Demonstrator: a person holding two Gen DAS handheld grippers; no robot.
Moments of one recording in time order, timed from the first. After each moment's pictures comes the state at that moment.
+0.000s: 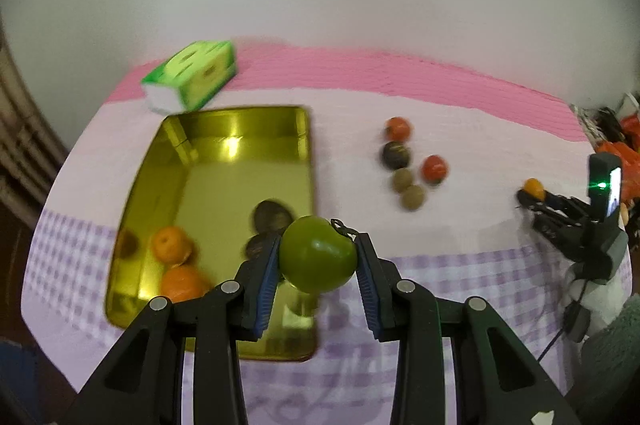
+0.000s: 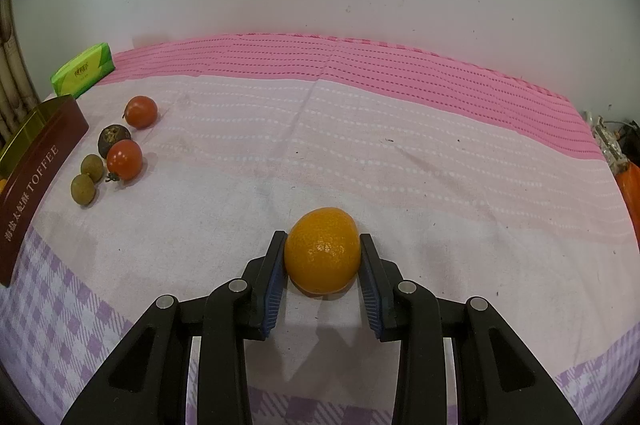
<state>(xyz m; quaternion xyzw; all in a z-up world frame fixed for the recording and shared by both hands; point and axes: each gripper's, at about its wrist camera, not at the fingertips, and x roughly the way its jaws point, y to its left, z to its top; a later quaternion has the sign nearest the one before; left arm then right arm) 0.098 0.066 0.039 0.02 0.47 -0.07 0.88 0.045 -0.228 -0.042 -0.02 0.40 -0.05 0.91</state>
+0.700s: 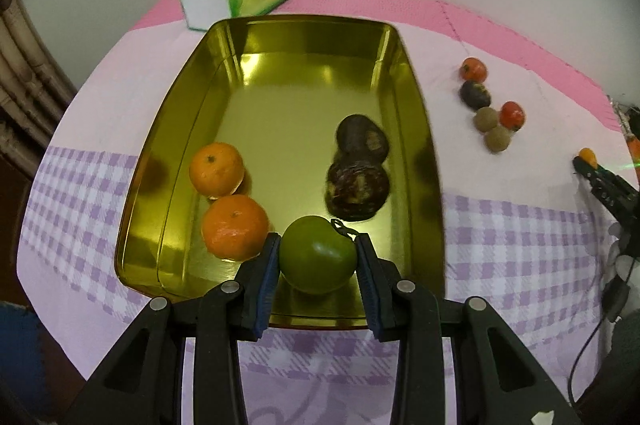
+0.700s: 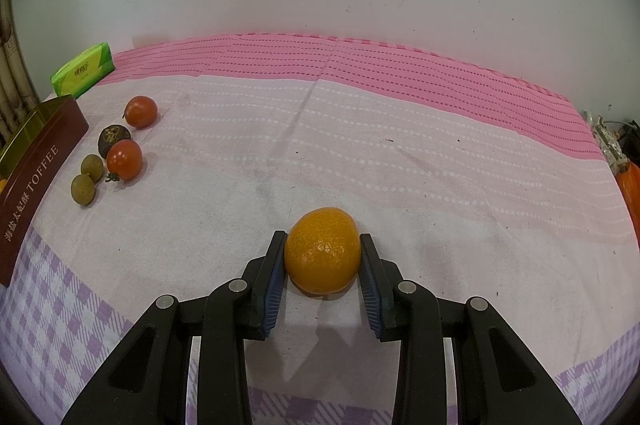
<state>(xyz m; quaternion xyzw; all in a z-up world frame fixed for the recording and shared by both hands) 0.104 0.115 -0.015 0.00 0.54 -0.03 0.84 0.045 -0.228 -0.041 -0.02 0.40 -0.05 0.91</state>
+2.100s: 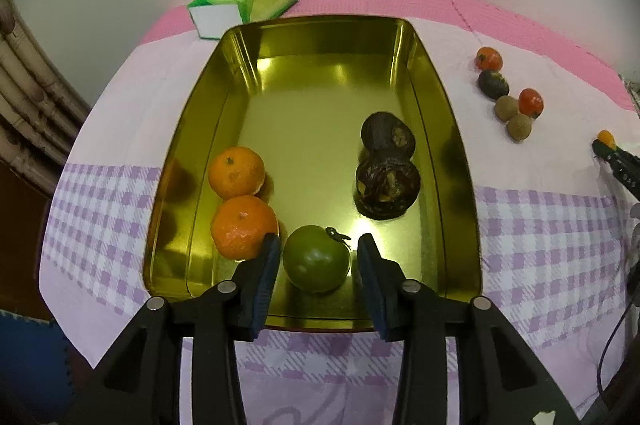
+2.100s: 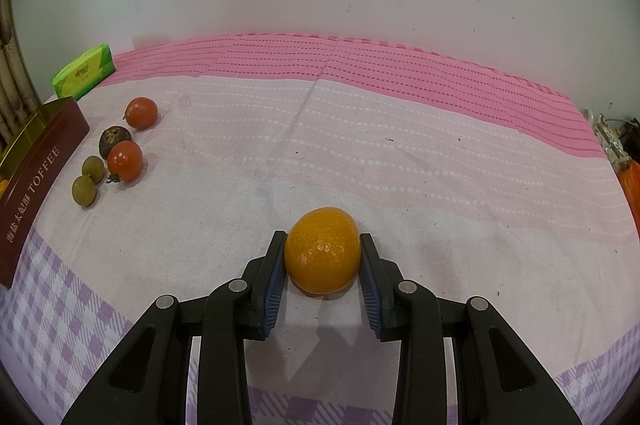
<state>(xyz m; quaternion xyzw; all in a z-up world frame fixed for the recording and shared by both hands) 0.102 0.121 -0.017 0.05 0.52 -0.02 0.85 0.044 -0.229 -0.042 -0.01 0.40 -0.05 0.91</state>
